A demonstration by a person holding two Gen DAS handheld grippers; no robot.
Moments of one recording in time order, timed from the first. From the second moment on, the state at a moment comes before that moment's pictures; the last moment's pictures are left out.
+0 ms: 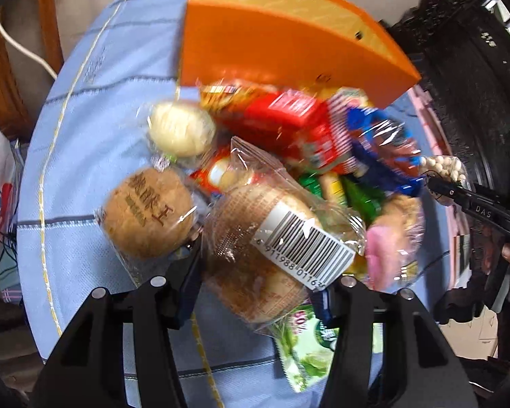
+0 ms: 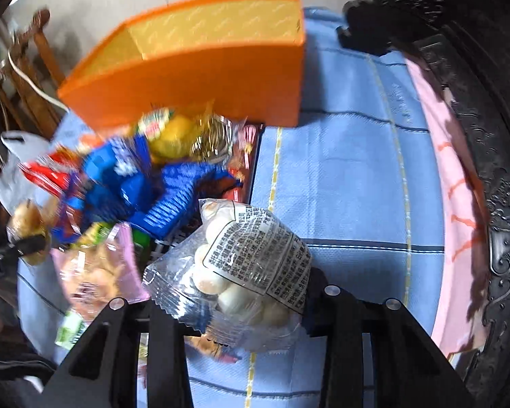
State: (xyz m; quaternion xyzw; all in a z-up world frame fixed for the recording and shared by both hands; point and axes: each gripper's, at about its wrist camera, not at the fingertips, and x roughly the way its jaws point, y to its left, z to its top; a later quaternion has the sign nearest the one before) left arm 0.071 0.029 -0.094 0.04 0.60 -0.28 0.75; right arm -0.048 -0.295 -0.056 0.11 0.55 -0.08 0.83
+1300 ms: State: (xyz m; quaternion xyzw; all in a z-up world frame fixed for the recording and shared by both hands) left arm 0.215 -0.029 -0.043 0.01 0.54 -0.24 0.81; right arm 0.021 -0.300 -0.011 0.19 0.42 -0.12 0.88
